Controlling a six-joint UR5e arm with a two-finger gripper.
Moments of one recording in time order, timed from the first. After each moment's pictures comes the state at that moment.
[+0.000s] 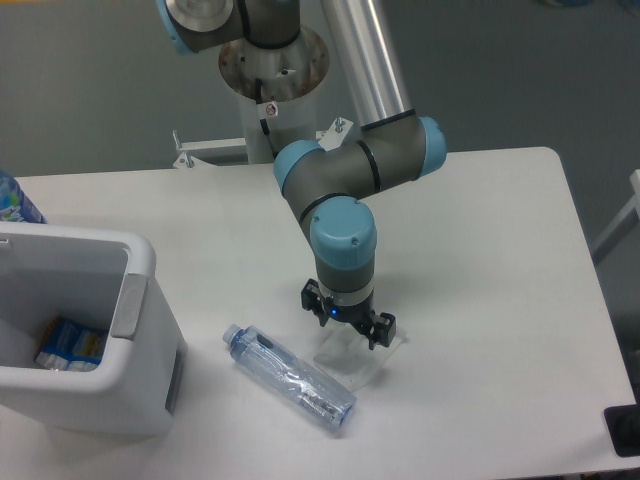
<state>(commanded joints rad) 2.38 -2.06 -1.70 -0.84 1.60 0.84</state>
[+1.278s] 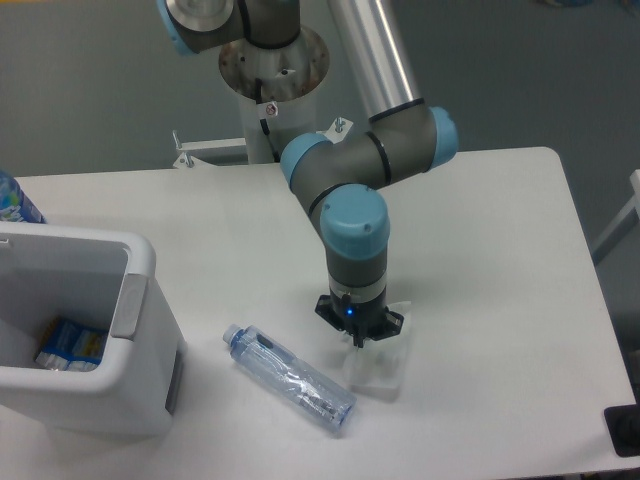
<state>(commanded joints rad) 2.43 -2.03 -1.62 -0.85 1.45 0.68</state>
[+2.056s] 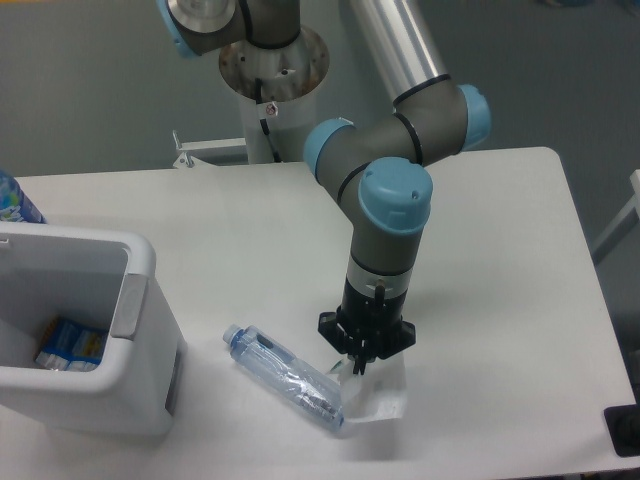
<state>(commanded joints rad) 2.44 -2.00 -1.50 -0.85 1.20 0.43</state>
